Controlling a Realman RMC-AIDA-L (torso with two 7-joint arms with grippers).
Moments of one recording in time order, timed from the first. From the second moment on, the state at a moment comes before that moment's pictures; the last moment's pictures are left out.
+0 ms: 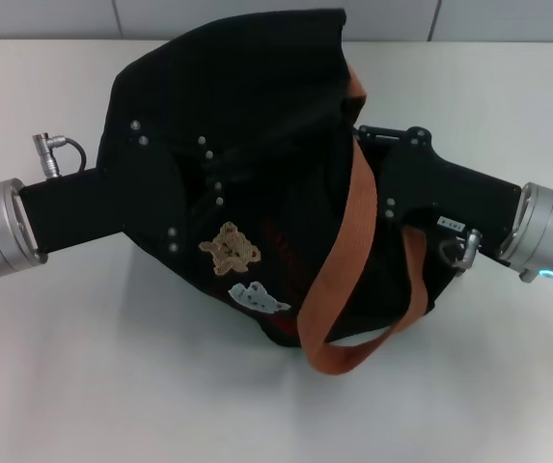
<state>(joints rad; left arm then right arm) -0.46 -2.07 0.83 0.53 1.59 1.75 -0.29 0.68 2.08 -0.44 -0.09 -1.89 -1.55 0.68</state>
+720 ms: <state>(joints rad) -0.46 -2.07 0.85 0.51 1.59 1.75 -0.29 0.68 2.09 -0.46 -0.09 -1.89 -1.52 0.68</state>
